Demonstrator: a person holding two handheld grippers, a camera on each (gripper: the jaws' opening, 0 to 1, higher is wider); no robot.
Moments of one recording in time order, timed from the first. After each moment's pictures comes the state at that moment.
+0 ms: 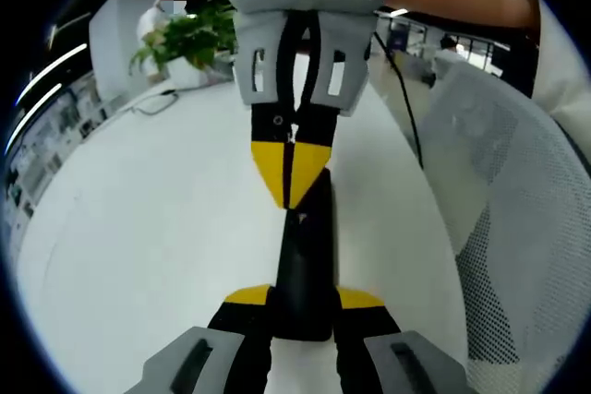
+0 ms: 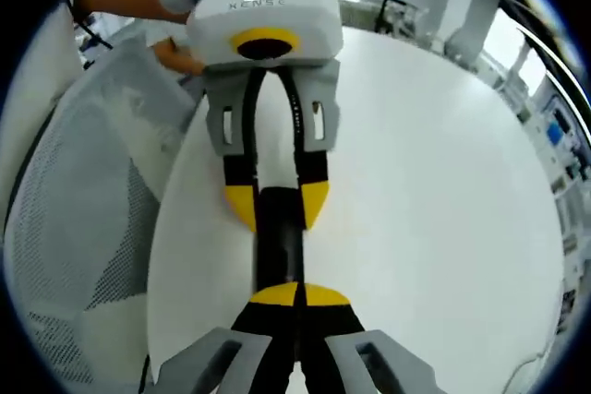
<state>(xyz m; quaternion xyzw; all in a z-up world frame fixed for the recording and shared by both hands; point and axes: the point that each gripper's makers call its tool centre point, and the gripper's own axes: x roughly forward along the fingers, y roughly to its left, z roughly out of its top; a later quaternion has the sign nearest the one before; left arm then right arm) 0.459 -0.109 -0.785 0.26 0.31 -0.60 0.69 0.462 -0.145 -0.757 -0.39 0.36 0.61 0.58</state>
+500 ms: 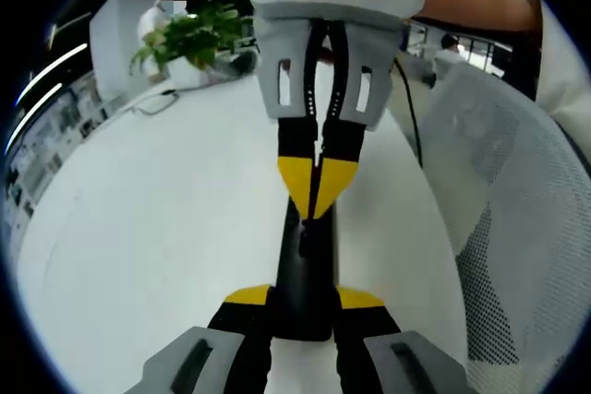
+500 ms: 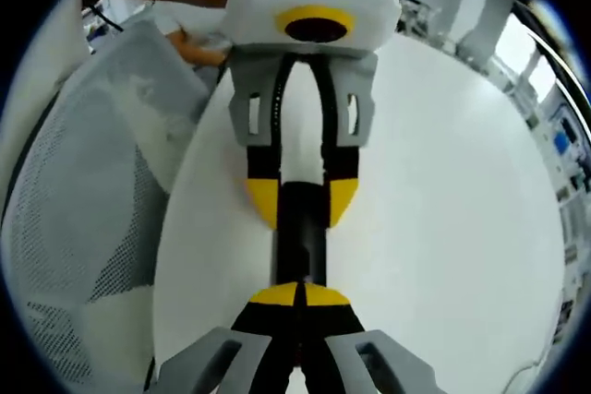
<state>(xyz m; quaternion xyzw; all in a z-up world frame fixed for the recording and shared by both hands) 0.458 -0.110 -0.785 0.26 0.31 -0.60 0.69 0.450 -0.145 -0.769 -0.41 0.36 0.62 0.57</state>
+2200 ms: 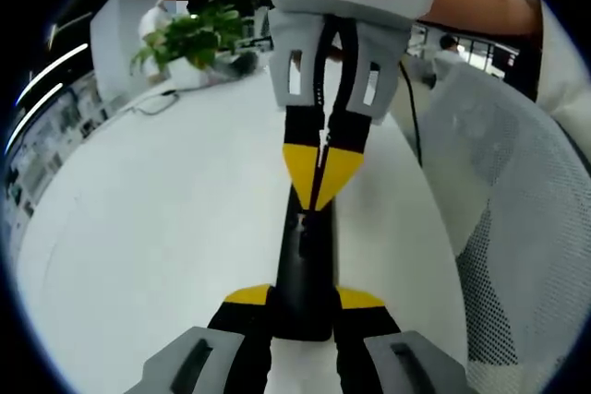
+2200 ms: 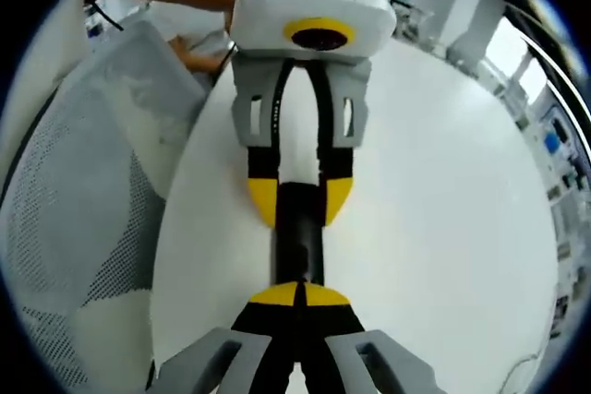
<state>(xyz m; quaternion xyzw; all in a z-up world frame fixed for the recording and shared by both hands) 0.459 -0.109 -0.785 0.26 0.31 -0.60 0.69 0.445 -0.147 -0.760 -0.41 0.34 0.61 0.59</state>
